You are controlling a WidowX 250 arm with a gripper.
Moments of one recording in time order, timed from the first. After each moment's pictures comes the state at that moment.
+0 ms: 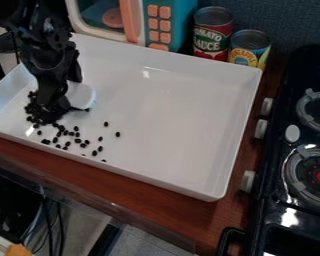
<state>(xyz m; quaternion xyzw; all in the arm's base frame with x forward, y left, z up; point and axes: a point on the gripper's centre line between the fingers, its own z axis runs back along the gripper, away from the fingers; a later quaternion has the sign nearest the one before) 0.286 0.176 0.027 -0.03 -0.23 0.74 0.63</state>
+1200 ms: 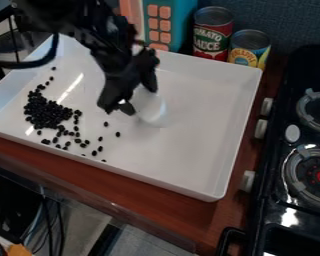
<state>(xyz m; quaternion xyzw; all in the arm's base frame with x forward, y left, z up) 0.326 0.052 0.046 -0.11 -0.25 0.51 0.82</state>
